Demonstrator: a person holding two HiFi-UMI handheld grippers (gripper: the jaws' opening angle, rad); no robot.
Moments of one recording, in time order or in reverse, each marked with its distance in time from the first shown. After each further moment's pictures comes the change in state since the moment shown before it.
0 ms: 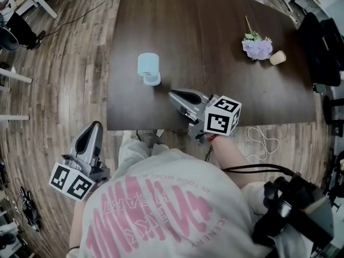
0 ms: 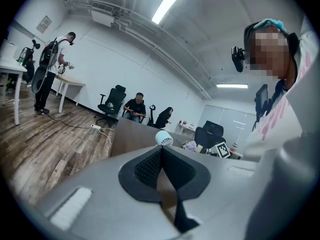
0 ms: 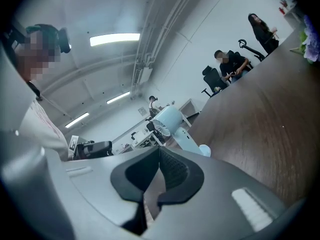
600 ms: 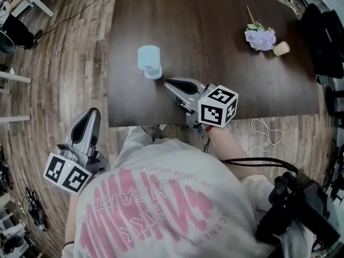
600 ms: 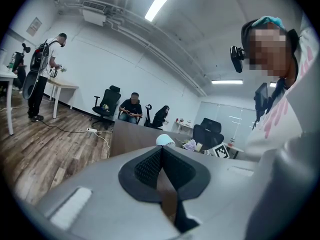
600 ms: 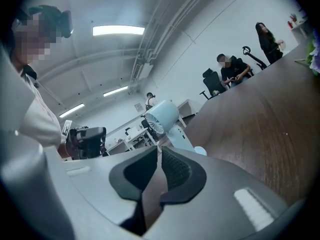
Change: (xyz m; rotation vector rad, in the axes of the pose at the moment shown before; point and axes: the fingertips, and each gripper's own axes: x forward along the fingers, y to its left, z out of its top) left arm 0.020 0.008 0.019 0.059 0.019 -0.040; right arm 0.024 -0.014 -0.006 -0.084 0.030 -0.068
